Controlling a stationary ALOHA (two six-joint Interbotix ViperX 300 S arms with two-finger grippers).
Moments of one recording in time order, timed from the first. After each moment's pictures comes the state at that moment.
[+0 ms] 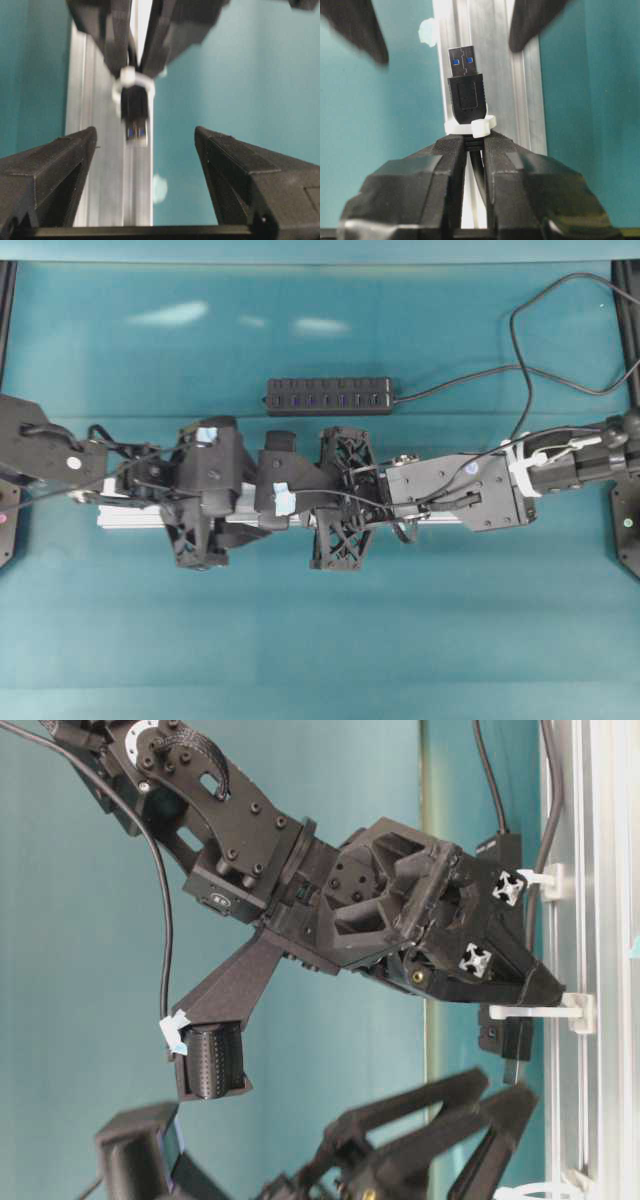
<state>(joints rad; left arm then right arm) 0.01 -0.06 0.79 0.02 -0.04 -0.01 0.04 0.25 0.32 -0.30 0.49 0.32</state>
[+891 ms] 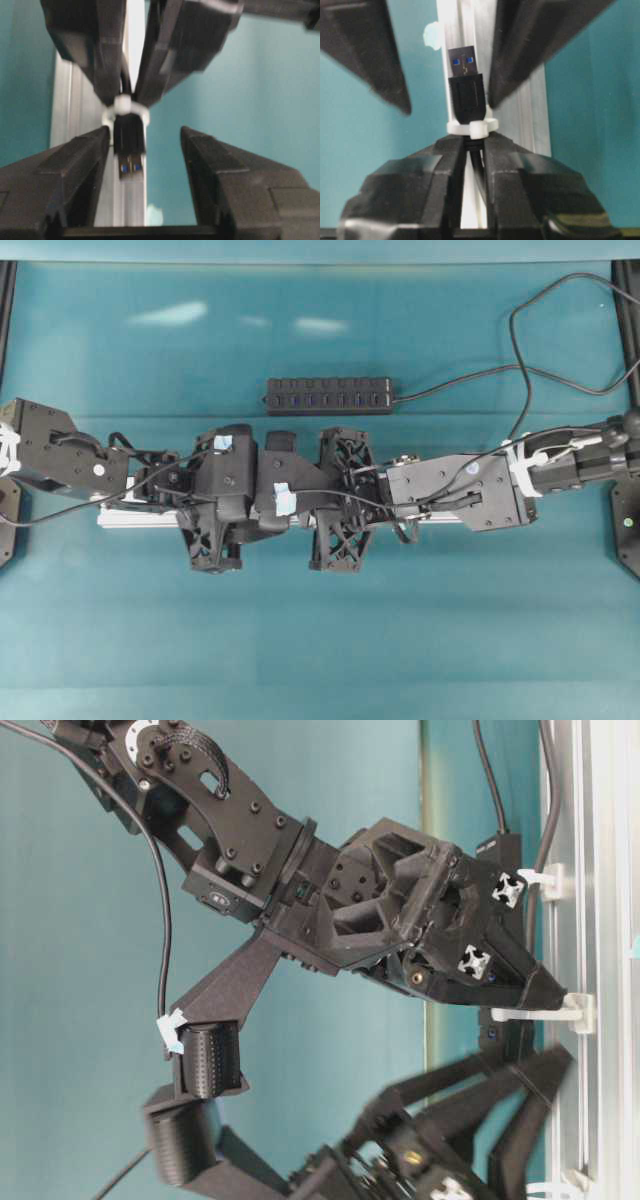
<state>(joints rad) 0.01 0.02 0.79 0.02 -0.10 -0.01 0.04 0.25 0.33 -0.30 0.47 0.32</state>
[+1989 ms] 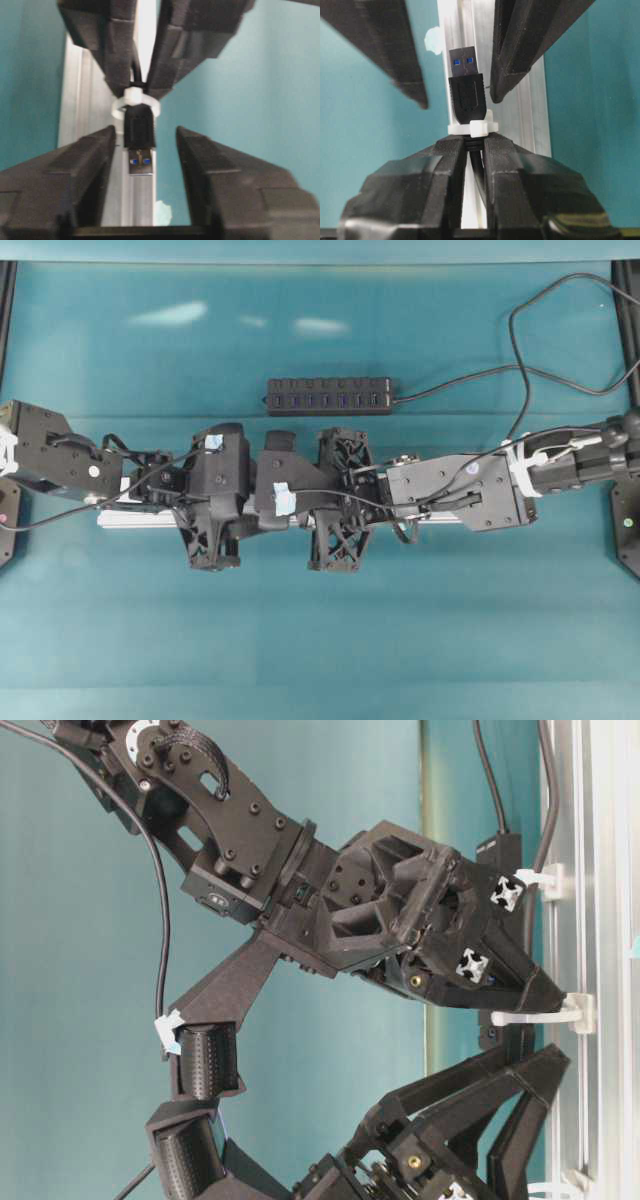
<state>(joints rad) 0.02 0.02 0.82 0.02 -0.20 -0.01 0.04 0.25 0.33 -0.30 0.46 0.32</state>
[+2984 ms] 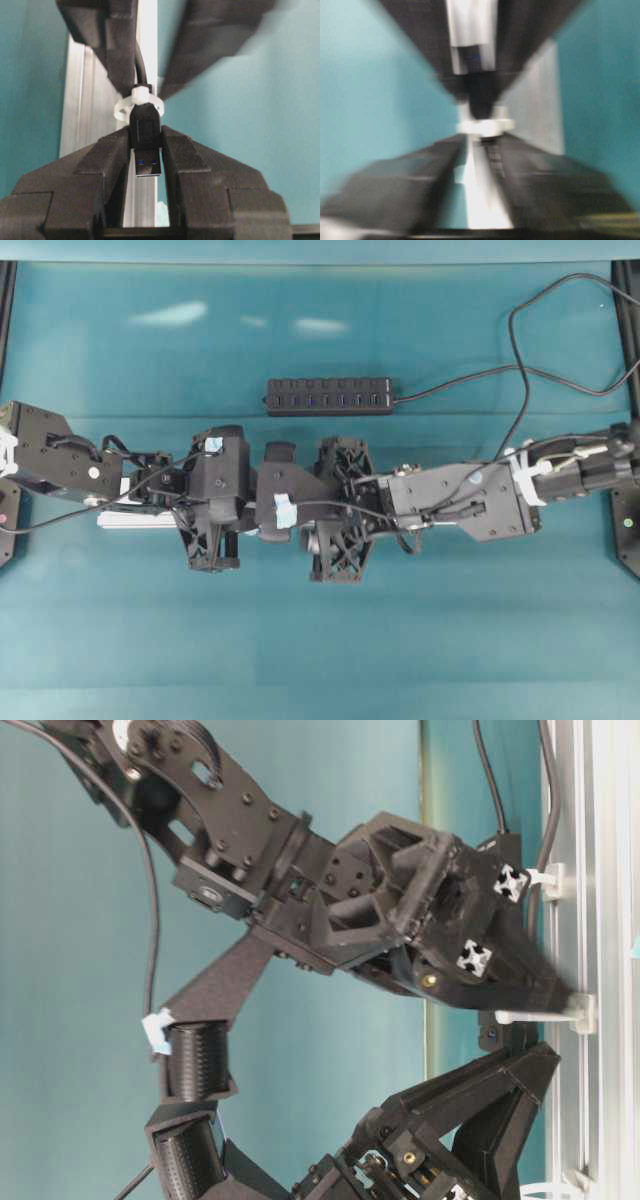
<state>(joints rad) 0.01 0.01 0.82 0.02 -0.20 0.00 0.07 0.24 0.33 -0.29 0.48 0.33</state>
